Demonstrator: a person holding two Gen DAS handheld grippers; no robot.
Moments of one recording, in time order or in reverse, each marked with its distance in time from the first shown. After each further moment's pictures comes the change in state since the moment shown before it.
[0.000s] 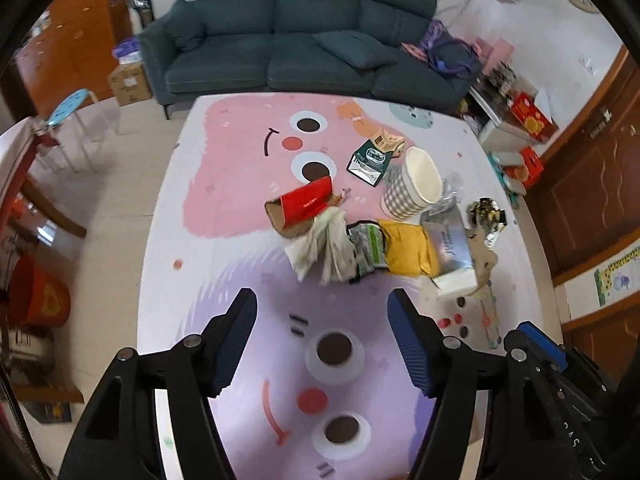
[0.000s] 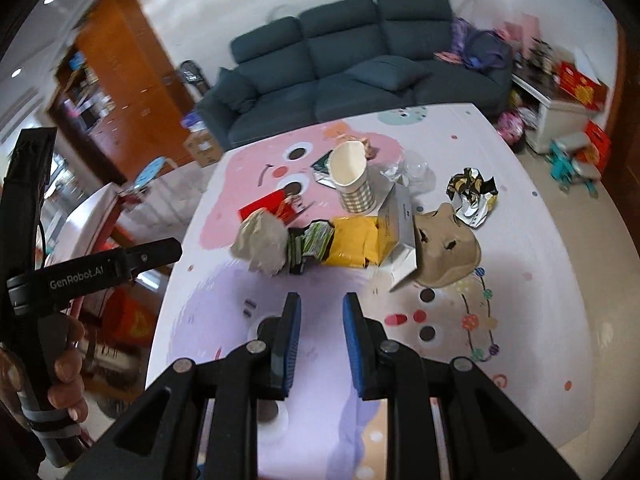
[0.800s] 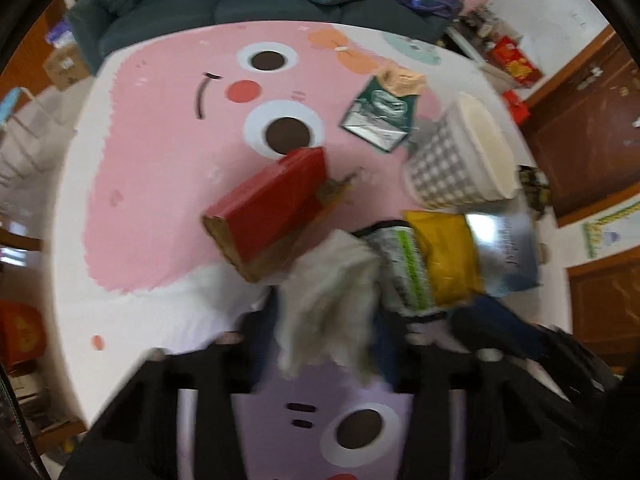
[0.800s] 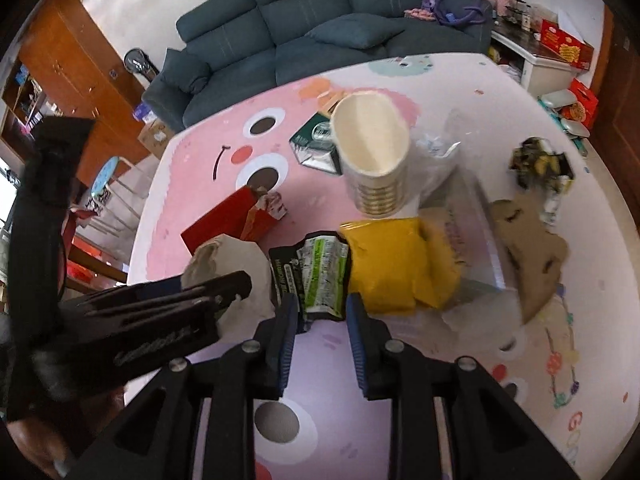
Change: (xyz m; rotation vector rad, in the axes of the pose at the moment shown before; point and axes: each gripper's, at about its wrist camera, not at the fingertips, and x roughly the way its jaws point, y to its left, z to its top) left arm 0.149 0.009 0.045 0.087 0.208 -0.149; right arm 0.140 0.029 0.040 0.103 0.124 -0.098
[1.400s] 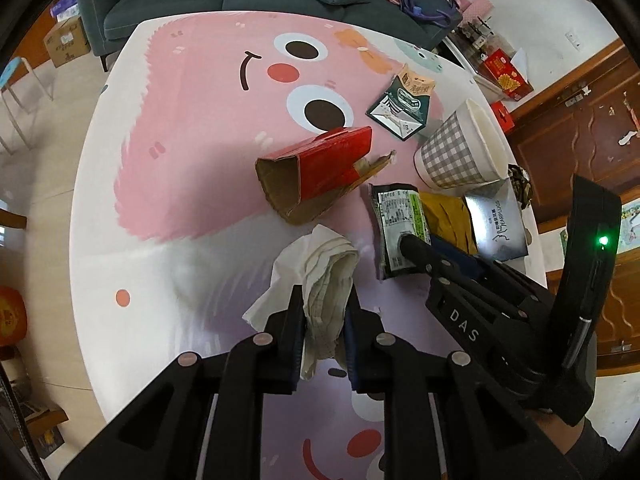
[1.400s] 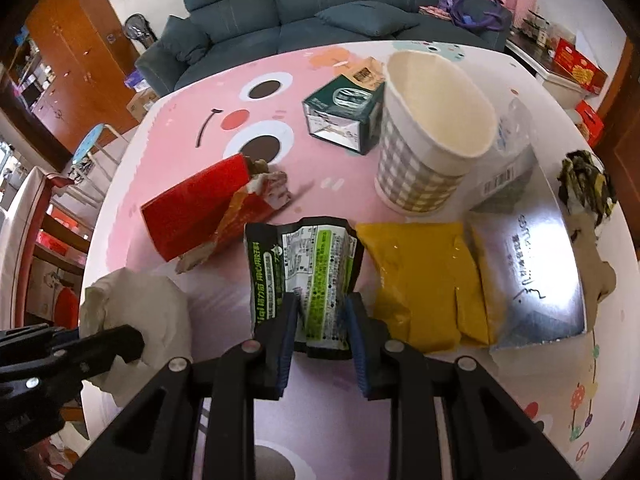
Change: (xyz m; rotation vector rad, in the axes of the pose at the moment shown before) left arm -0.024 0.045 -0.031 -0.054 0.006 -0.067; right arm 0.049 0.023 -0.001 -0.094 0.035 -0.073
